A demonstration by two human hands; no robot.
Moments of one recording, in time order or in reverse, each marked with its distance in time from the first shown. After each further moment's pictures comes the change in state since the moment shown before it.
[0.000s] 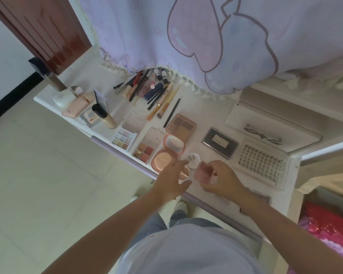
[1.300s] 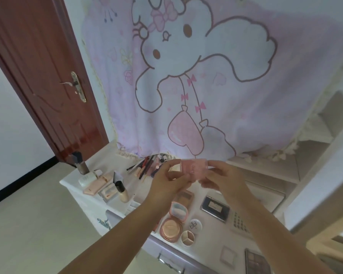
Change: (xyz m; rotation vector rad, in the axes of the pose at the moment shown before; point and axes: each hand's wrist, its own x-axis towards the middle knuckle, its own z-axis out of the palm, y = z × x) left_hand -0.045 0.124 -0.144 -0.931 0.181 0.218; right_hand -0.055 -0.184 -0.122 0.928 0.405 -0.148
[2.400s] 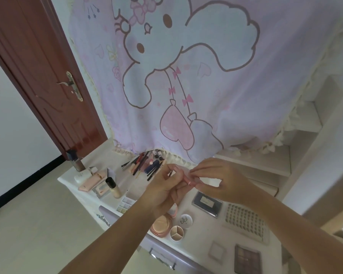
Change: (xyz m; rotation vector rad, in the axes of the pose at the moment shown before) left_hand 0.005 -0.023 0.044 -0.407 -0.219 -0.091; right_hand 0.012 0.008 -0.070 -0.815 -0.371 -0.951
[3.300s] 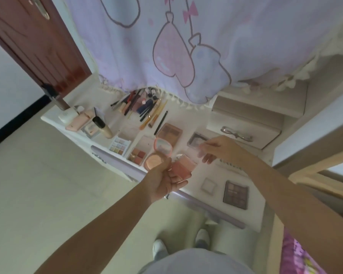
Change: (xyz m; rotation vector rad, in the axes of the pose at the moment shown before) left_hand -0.034 -0.098 -0.060 -0.140 0.400 -0.546; right_hand -0.064 0.047 0.060 0.596 -0.330 1.028
